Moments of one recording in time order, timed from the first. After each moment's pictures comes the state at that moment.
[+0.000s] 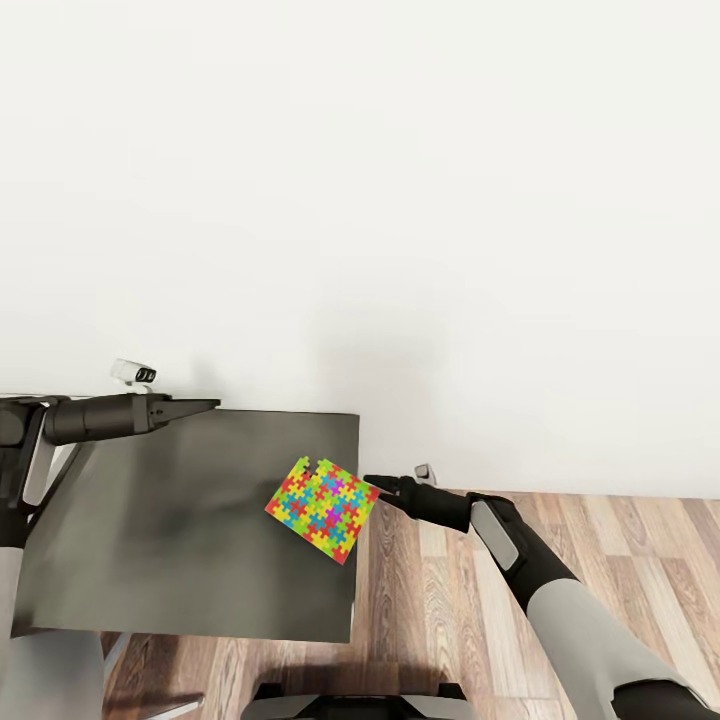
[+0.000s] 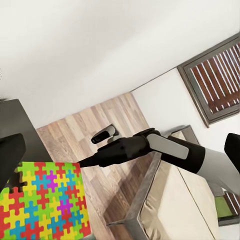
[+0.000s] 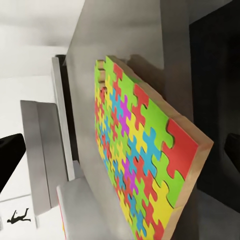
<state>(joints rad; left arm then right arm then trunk) -0.82 0.39 0.20 -1.31 0.09 1.04 -1.57 -0.76 0.00 0.13 -0.66 -0.66 0.70 0.77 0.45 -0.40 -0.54</state>
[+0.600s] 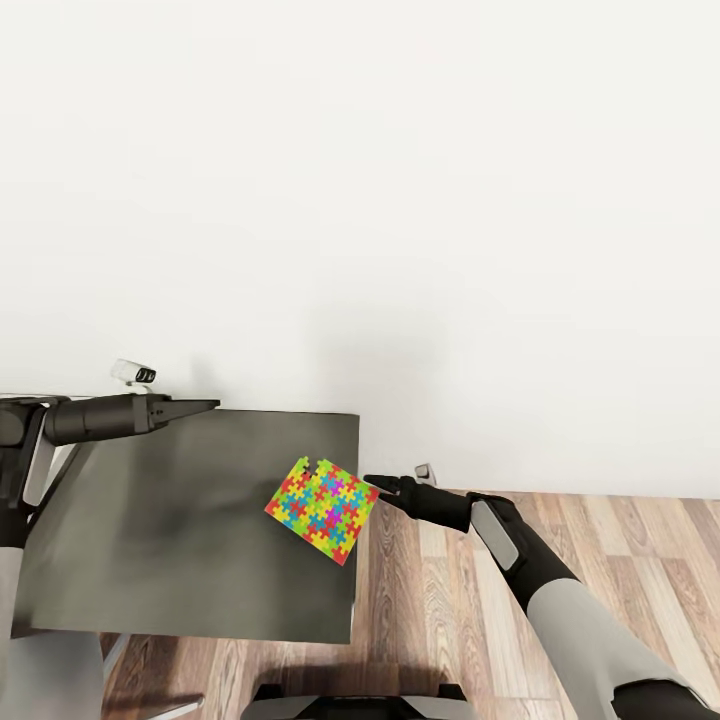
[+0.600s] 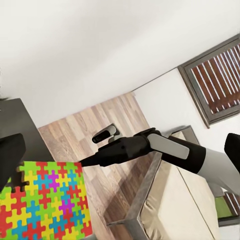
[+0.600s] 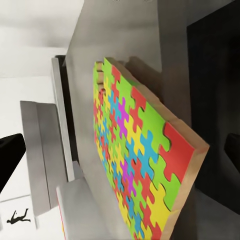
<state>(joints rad) -0.82 0.39 0.20 -1.30 0.09 1.04 -1.57 -0.76 0.00 0.13 -0.66 -0.66 0.70 0.77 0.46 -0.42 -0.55</state>
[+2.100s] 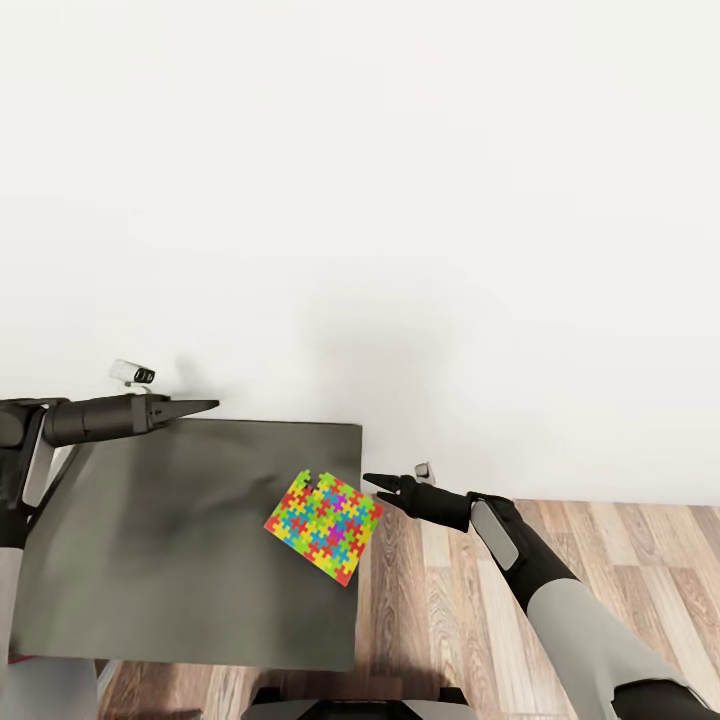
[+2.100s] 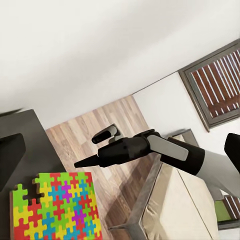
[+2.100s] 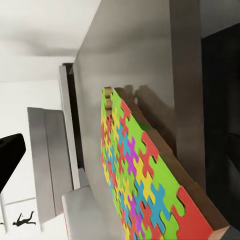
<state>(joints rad) -0.82 0.39 0.20 -1.29 0.09 1.04 -1.57 -0.76 0.00 0.13 -0.66 -0.66 0.70 0.81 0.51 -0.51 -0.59</state>
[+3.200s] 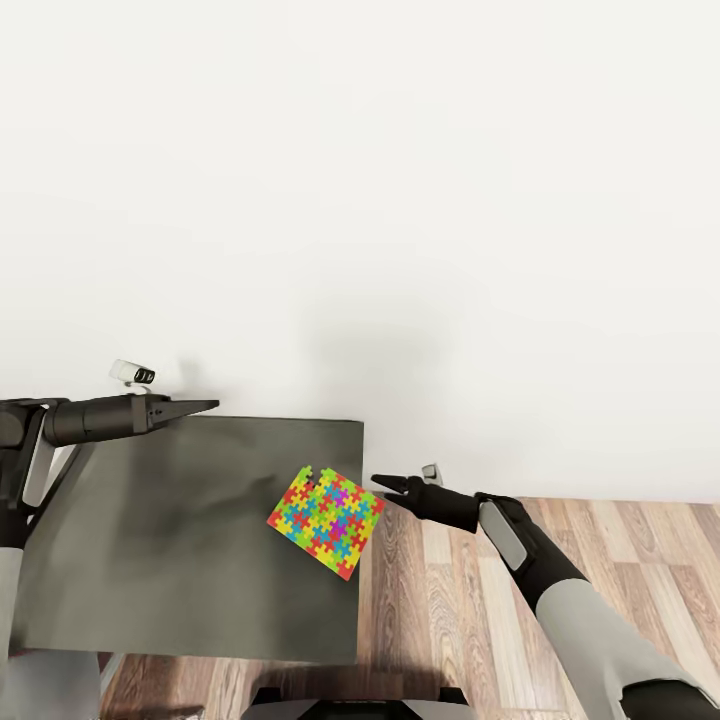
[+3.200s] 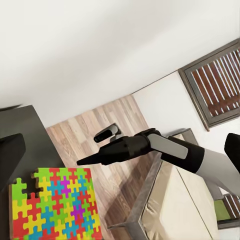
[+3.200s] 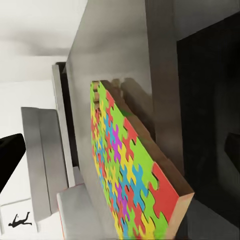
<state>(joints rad) -0.82 0.39 0.20 -1.29 0.09 1.04 -1.57 -0.76 -0.03 0.13 -0.65 -0.66 0.71 0.81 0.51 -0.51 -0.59</state>
